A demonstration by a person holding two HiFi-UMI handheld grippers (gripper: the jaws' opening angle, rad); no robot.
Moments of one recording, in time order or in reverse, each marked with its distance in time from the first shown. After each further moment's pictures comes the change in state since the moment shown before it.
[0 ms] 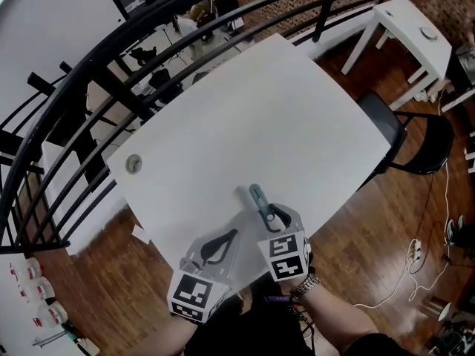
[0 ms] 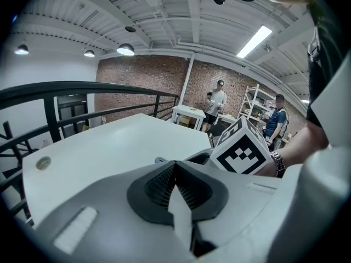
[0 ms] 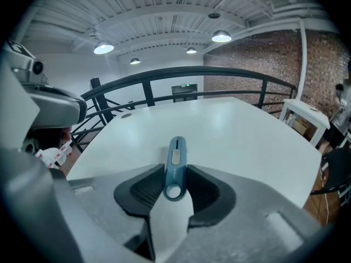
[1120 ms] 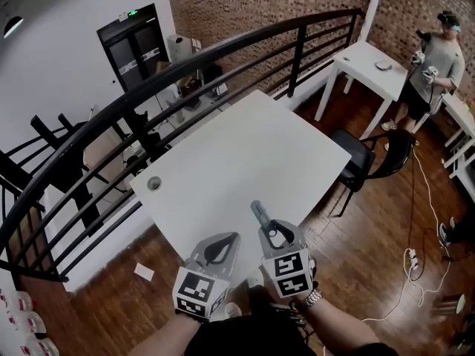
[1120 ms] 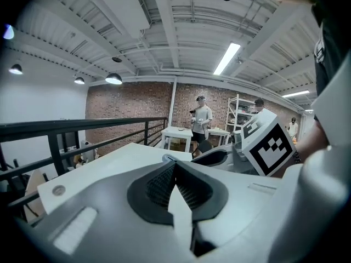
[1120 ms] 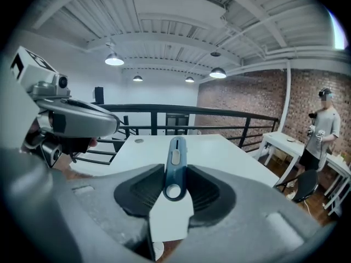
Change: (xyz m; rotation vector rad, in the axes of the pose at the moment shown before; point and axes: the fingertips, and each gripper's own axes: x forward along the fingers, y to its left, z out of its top) left arm -0.108 -0.055 0.036 0.151 -0.236 -0.076; right arm -0.151 0.067 0.036 -0.097 -0.254 -0.165
